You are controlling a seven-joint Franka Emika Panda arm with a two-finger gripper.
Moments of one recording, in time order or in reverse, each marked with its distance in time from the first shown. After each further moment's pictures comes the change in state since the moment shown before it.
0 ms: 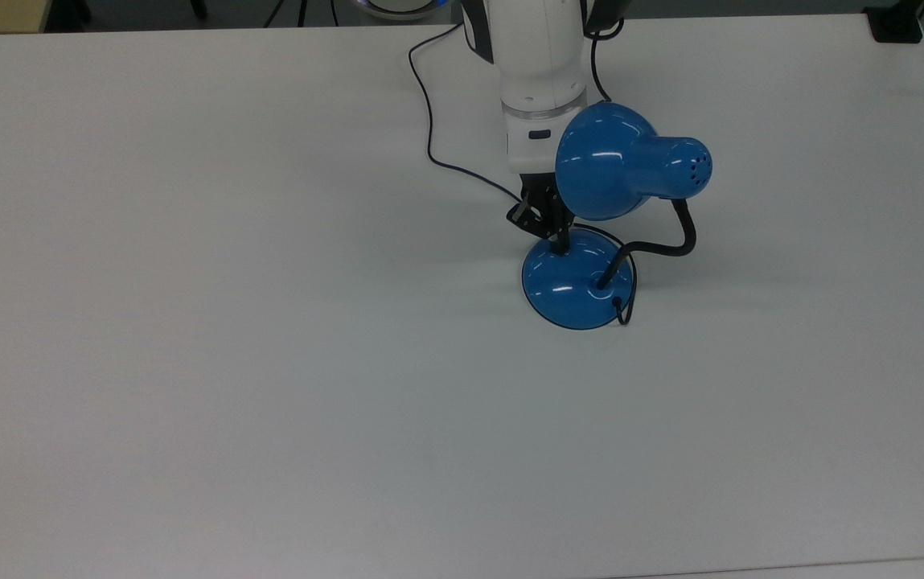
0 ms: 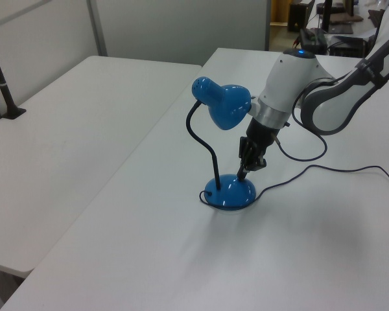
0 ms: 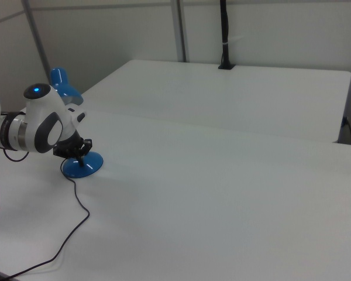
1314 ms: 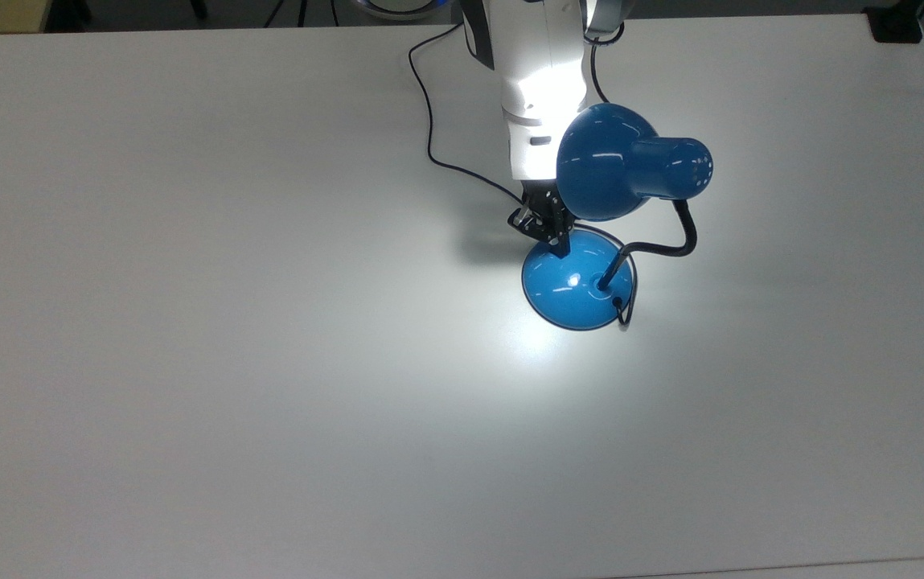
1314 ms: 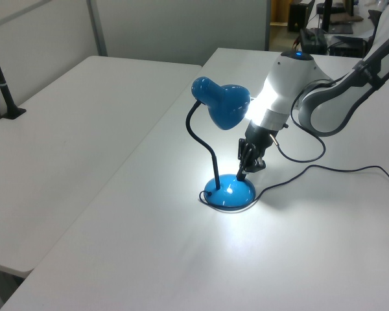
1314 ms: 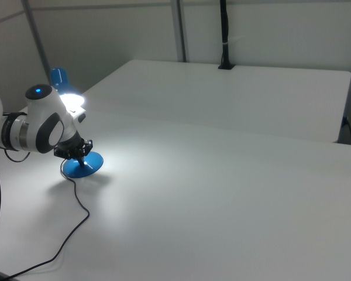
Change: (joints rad) arm 0.000 0.017 0.001 0.013 0.000 -0.004 -0.017
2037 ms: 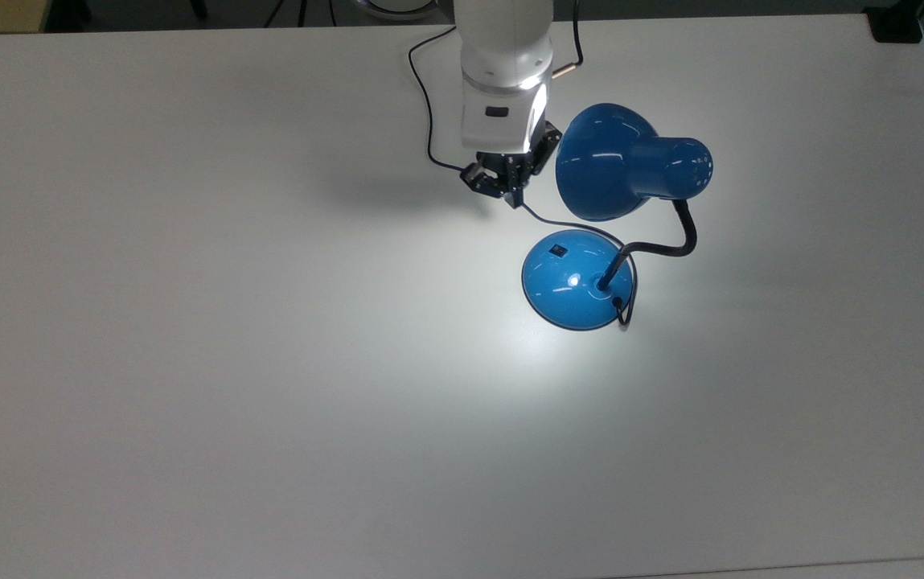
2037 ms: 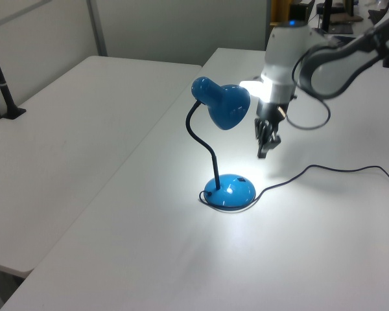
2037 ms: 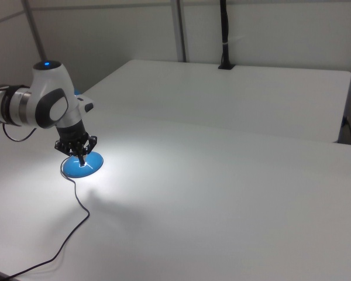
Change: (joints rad) arm -0.091 -0.145 -0.002 0.046 0.001 -0.425 0.027
